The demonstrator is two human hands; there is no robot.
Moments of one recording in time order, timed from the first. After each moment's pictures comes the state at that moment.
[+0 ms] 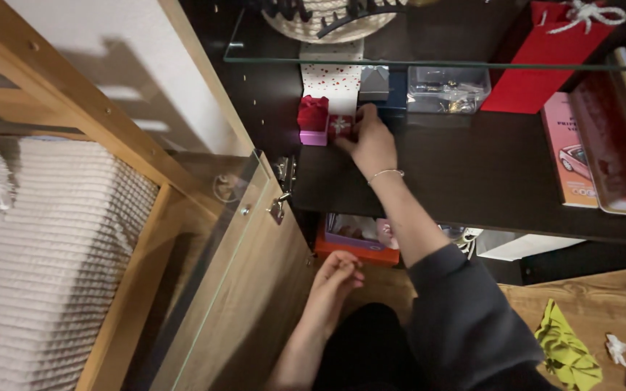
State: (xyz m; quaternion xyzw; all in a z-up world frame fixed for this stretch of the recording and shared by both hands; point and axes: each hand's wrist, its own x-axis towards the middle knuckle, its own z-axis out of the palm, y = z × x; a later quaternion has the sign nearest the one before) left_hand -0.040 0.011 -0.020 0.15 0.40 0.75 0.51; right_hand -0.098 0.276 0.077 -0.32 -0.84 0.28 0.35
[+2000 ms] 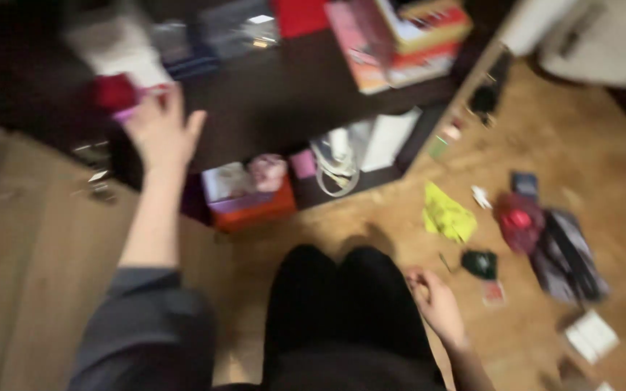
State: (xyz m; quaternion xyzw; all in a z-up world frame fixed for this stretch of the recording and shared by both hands) left_hand -0.156 0.173 0.043 0.57 0.75 0.12 -0.33; right_hand 0.450 0.047 -0.141 -0.52 -0.71 0.35 0.31
